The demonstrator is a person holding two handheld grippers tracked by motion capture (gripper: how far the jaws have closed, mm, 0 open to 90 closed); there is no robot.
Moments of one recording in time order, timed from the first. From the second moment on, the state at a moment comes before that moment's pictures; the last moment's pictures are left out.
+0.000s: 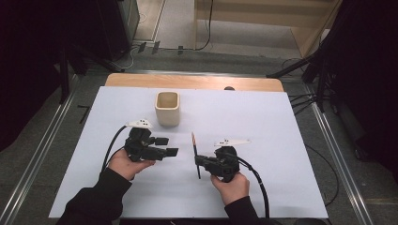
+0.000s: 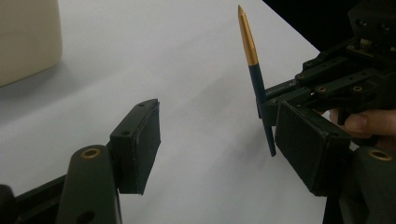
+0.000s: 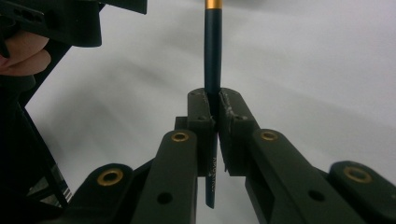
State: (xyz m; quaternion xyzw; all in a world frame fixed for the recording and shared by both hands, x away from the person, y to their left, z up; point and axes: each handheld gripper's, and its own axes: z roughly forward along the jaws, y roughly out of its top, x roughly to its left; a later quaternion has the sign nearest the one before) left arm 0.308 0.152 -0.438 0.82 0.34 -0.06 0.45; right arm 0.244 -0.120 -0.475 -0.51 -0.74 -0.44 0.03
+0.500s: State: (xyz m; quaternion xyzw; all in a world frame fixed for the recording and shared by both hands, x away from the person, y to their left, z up) left arm 0.307 0.144 -0.441 0.82 0.35 -0.06 0.45; right arm 0.242 -0.108 -0.480 -0.51 -0.73 -0.45 0.02
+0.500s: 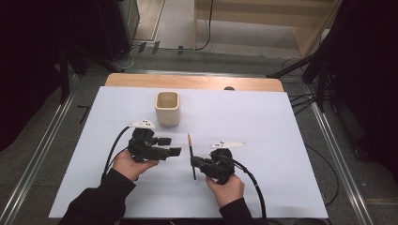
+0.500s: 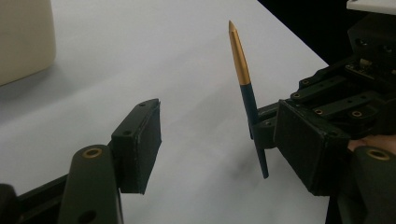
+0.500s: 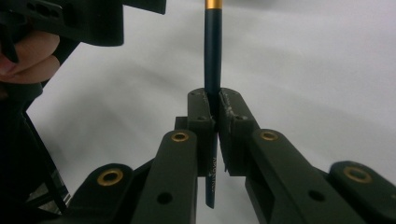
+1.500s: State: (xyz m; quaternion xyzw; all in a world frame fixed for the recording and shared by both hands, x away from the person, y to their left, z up) left arm 0.307 0.134 -0.446 0.79 0.38 -0.07 0.47; right arm 0.244 -0.088 -0.481 -0.51 -0.71 -0.47 0.04
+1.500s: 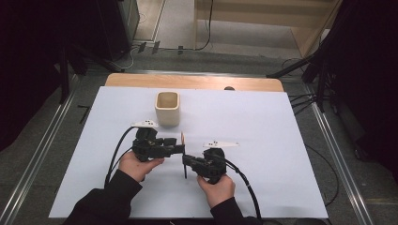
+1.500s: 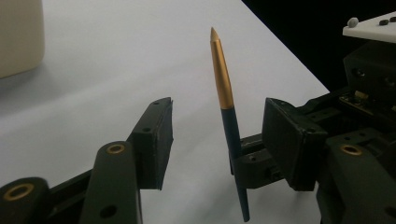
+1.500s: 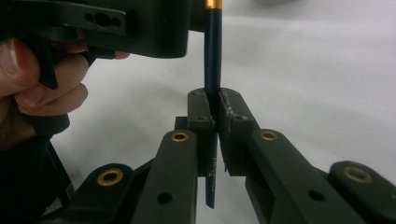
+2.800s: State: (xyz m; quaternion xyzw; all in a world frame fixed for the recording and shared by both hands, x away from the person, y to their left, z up) left arm 0.313 0.130 -0.459 0.76 0.42 -0.14 0.48; right arm 0.246 -0.076 -0.482 -0.52 -0.70 -0.49 0.04
